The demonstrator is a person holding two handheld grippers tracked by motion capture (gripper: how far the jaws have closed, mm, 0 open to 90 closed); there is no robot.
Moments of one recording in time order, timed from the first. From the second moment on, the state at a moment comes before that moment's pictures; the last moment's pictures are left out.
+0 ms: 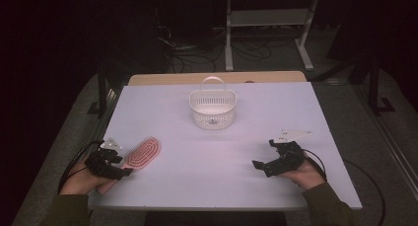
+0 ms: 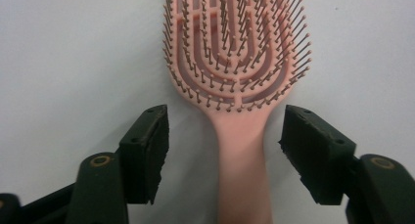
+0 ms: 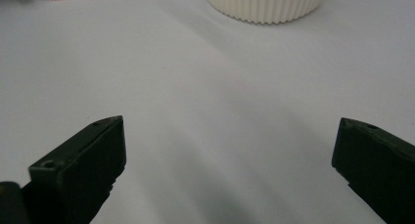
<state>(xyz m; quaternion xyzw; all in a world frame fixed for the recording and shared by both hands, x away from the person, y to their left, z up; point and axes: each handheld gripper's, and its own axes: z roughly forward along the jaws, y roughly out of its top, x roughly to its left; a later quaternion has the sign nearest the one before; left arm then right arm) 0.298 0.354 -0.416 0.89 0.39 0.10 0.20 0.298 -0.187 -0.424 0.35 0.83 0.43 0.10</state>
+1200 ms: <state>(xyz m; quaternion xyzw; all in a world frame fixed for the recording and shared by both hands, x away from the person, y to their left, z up) 0.303 0.348 -0.418 0.89 0.41 0.08 0.18 0.297 -0.185 -0.425 0.35 0.83 0.43 0.10</state>
